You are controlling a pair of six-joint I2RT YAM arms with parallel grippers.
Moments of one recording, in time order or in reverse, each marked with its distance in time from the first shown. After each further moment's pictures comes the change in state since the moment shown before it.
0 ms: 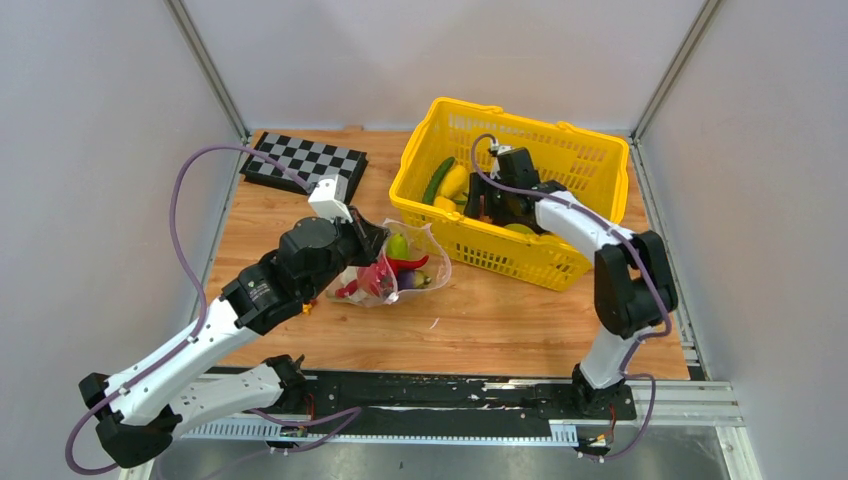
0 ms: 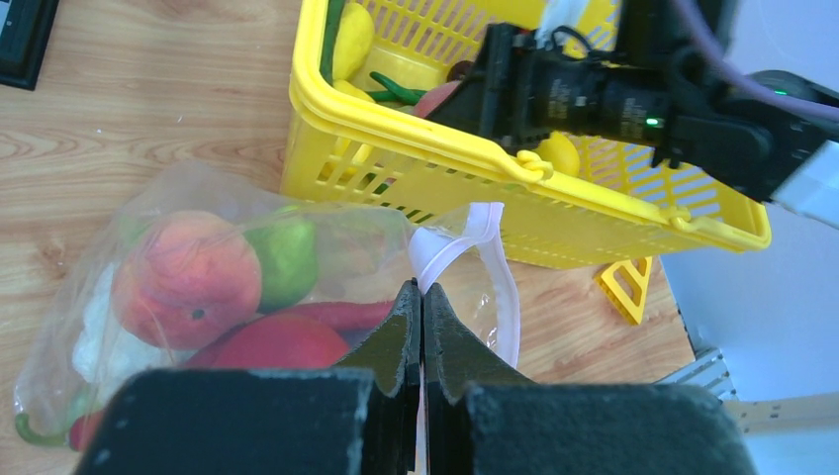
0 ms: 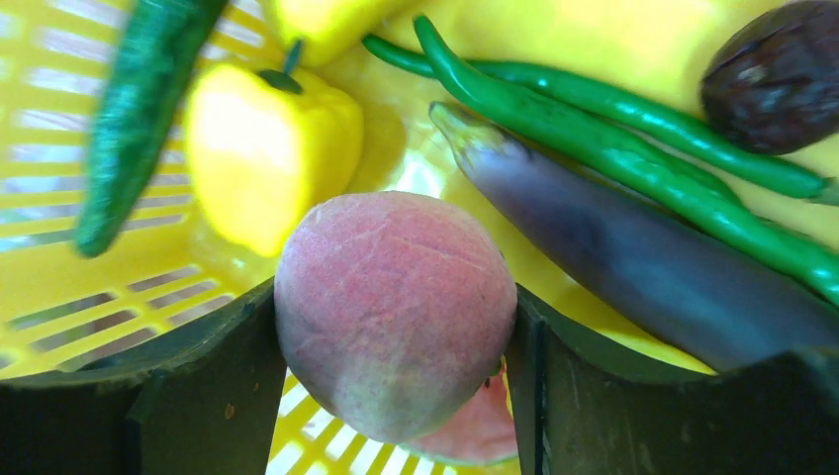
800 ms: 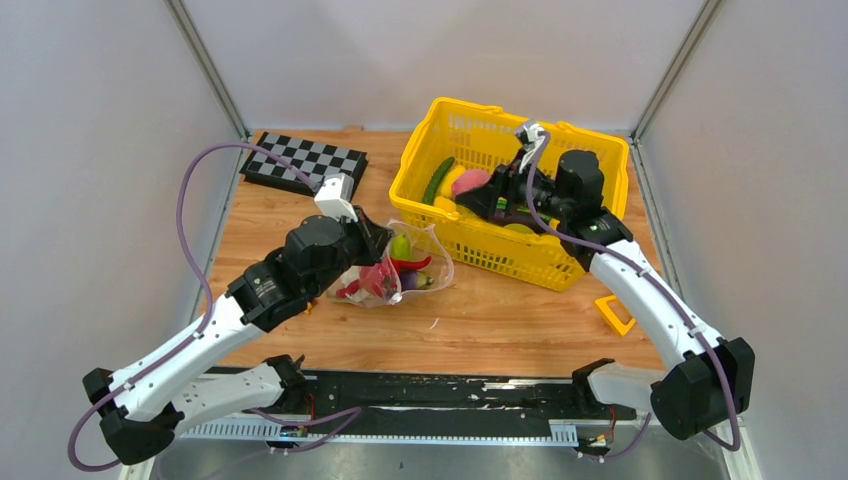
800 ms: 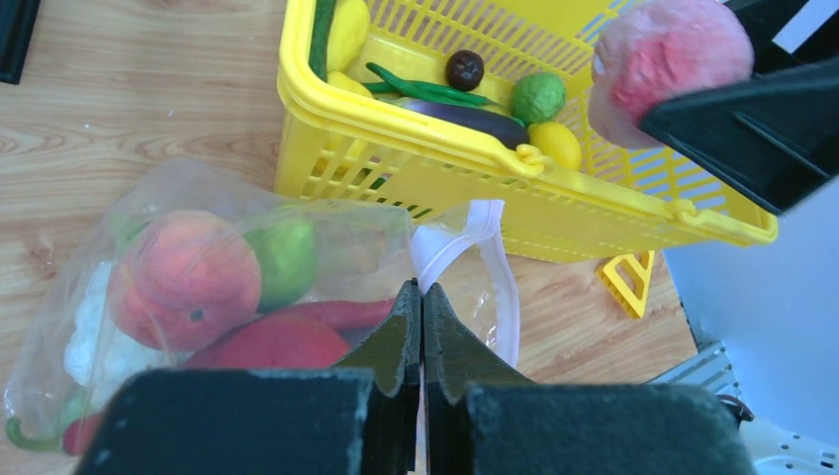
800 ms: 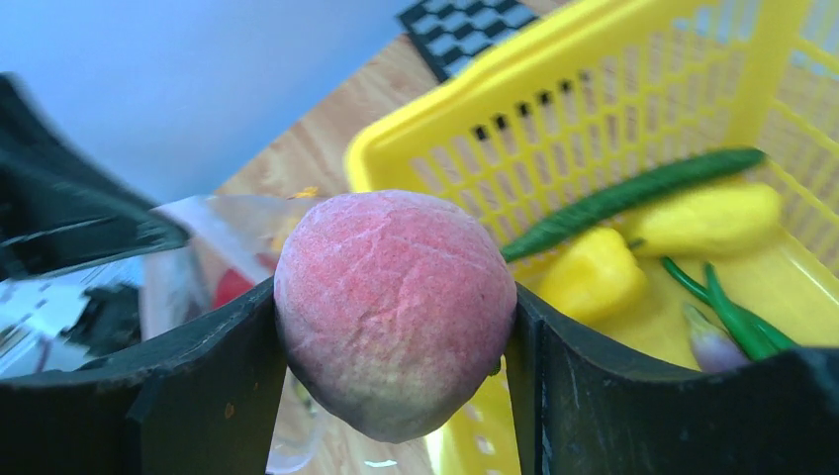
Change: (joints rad) left arm 0.000 0.024 0.000 0.009 0.015 0.000; right arm -0.002 -0.584 -0.228 0.317 -0.430 0.000
